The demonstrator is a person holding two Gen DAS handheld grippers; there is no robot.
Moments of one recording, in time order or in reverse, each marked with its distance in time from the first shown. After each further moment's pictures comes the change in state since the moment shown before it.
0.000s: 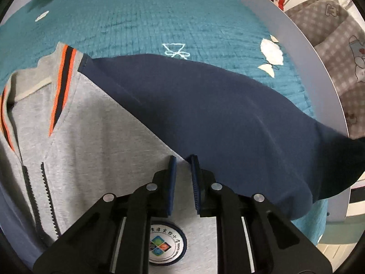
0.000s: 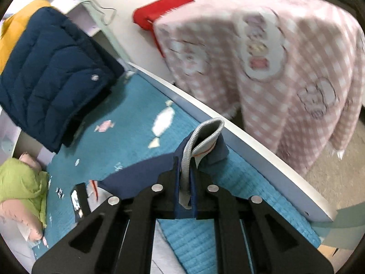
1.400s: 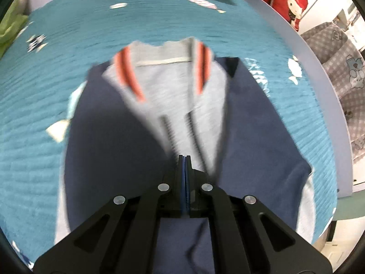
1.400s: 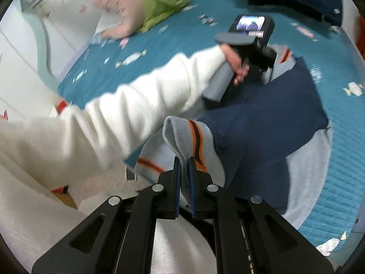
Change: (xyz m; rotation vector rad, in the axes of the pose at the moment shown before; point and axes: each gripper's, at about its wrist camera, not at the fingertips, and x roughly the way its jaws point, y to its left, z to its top) left arm -0.110 0.139 -0.071 -0.069 -0.068 0.091; right arm -0.105 0.227 -0.315 -0.935 0.691 0.466
